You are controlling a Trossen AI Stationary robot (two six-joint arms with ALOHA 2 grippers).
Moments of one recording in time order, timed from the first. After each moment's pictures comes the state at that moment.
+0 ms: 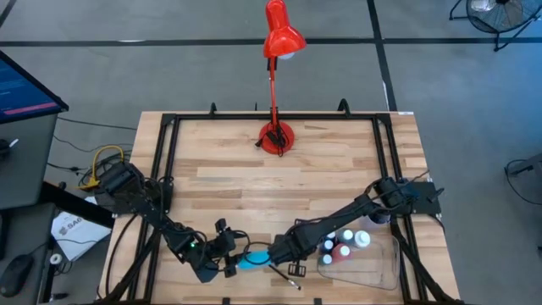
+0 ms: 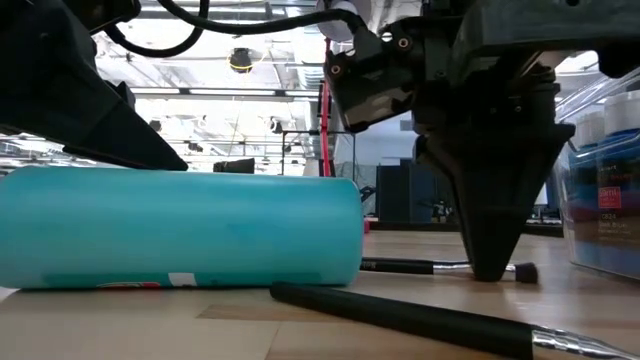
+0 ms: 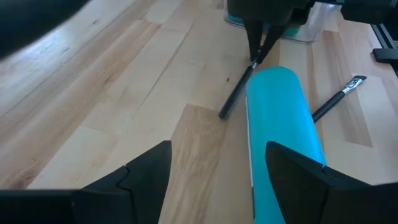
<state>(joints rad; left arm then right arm) -0.80 1.77 0.76 0.21 -0.88 -0.74 0.48 2.23 1.67 -0.97 -0.05 0.62</state>
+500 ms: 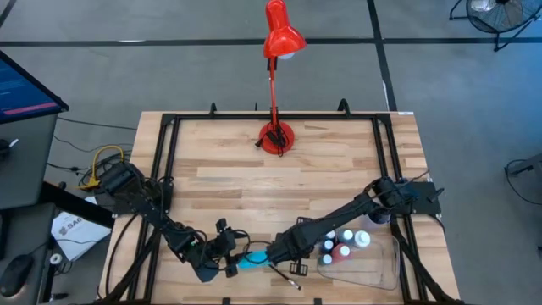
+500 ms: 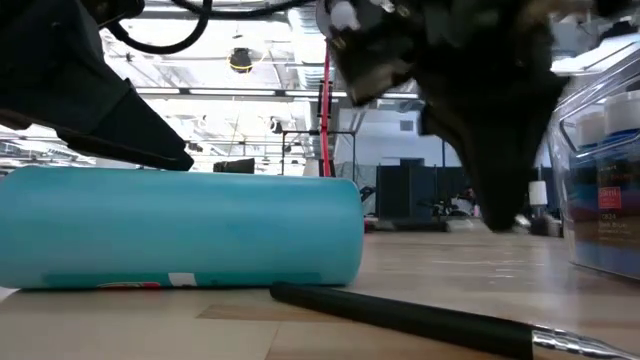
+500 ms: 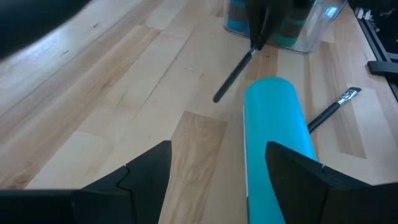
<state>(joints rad) -0.79 1.77 0.76 0.24 -0.88 -0.74 0.46 2.23 1.79 -1.16 -0.06 0.61</state>
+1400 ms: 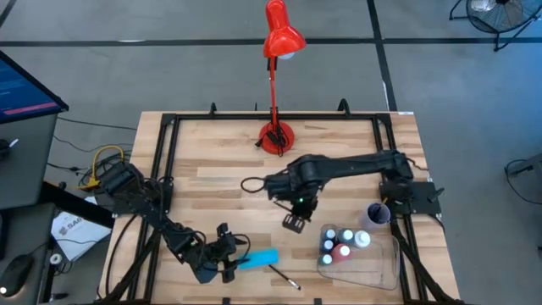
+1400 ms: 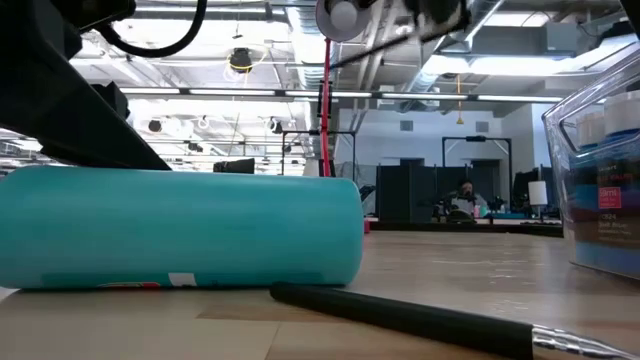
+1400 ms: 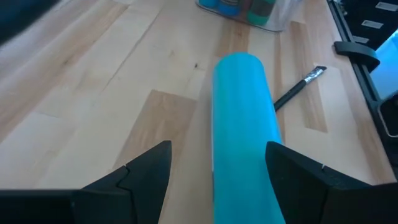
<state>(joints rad) -0.80 1.77 0.76 0.25 -0.77 -0.76 0.17 2.03 2.07 -1.57 -0.33 0.63</state>
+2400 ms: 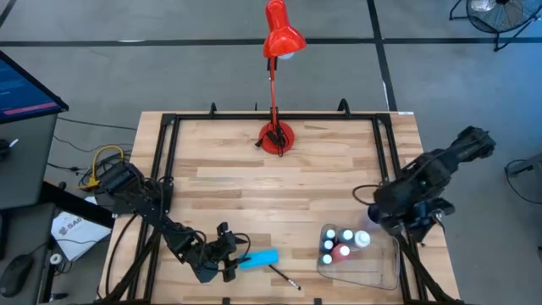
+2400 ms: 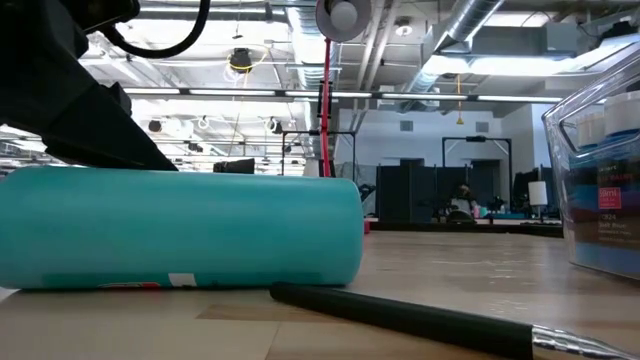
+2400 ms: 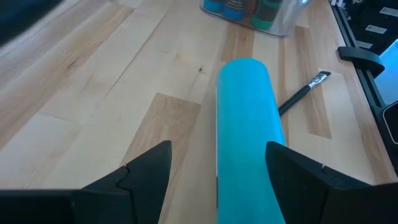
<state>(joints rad) -0.80 1.77 0.76 0.25 -0.78 -0.76 0.57 1.11 1.30 -1.57 -0.75 1.89</state>
